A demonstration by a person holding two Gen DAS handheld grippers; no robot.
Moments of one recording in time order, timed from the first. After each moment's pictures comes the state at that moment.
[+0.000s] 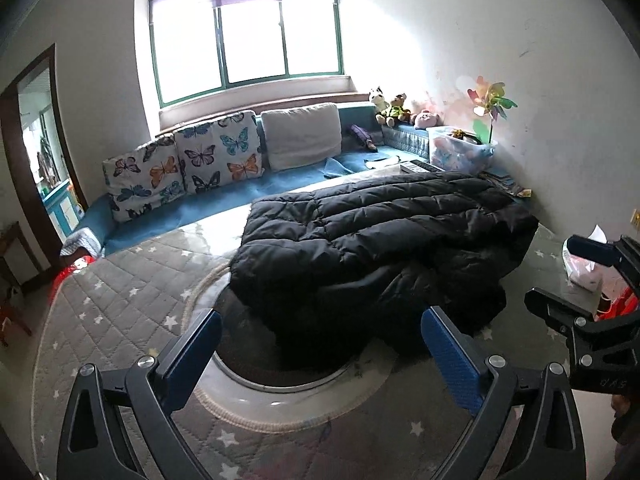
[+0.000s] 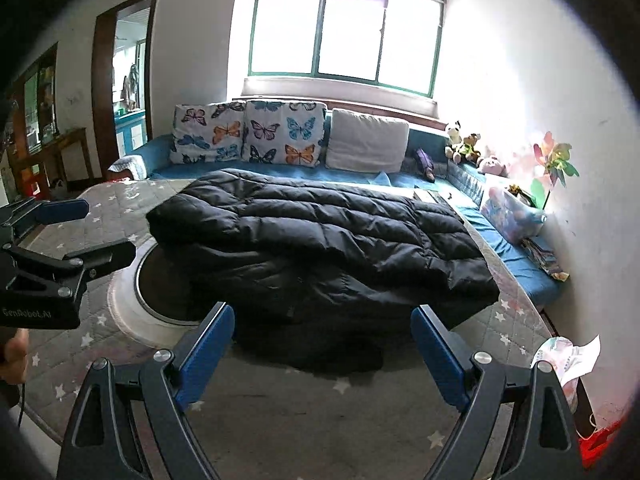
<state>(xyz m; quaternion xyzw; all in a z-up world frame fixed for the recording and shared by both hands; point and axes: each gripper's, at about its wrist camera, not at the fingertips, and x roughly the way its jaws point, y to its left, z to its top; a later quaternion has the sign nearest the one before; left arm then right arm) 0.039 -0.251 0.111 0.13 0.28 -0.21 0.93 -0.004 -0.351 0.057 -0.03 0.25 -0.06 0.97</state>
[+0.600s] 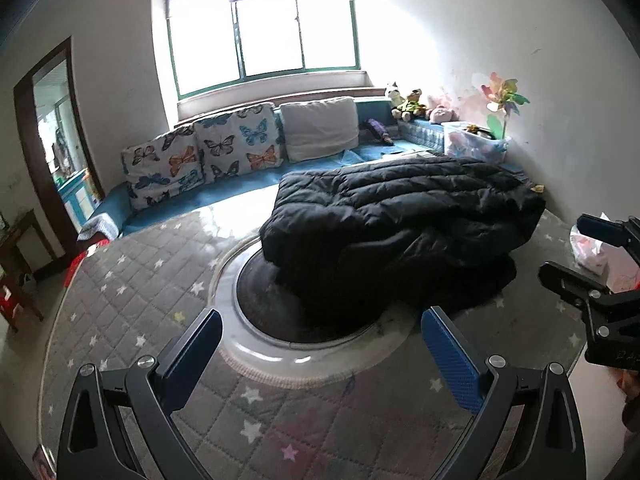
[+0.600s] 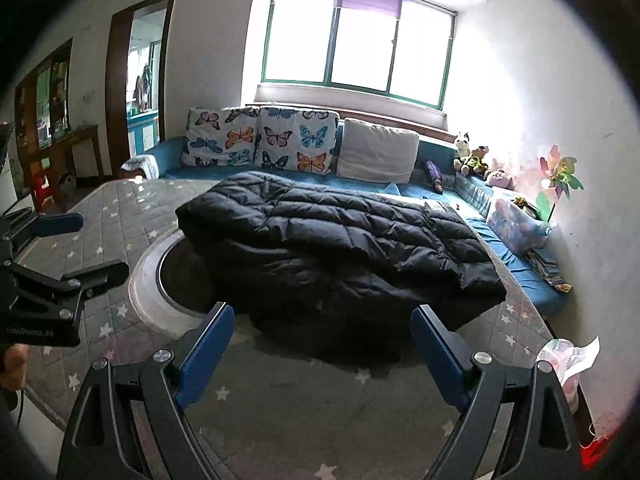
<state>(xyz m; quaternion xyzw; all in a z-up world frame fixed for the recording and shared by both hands) 0.003 -0.207 0.098 0.12 0.30 -0.18 0.93 -0.024 -0.324 0.051 -0.05 0.24 -0.05 0.97</state>
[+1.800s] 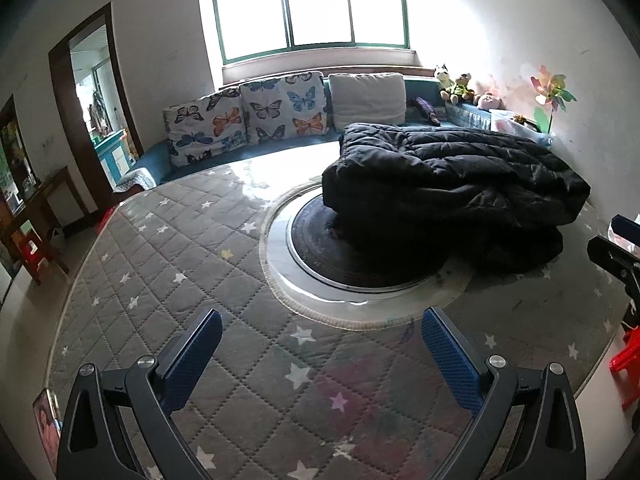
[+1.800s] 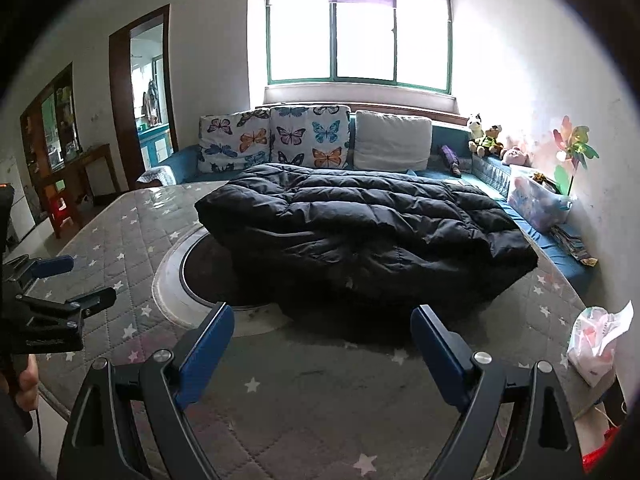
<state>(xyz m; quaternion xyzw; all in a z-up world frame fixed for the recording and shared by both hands) -0.002 -0.155 0.056 0.10 0.34 -0.10 0.93 -0.026 -0.320 0.035 0.01 0.24 -0.01 0.97</state>
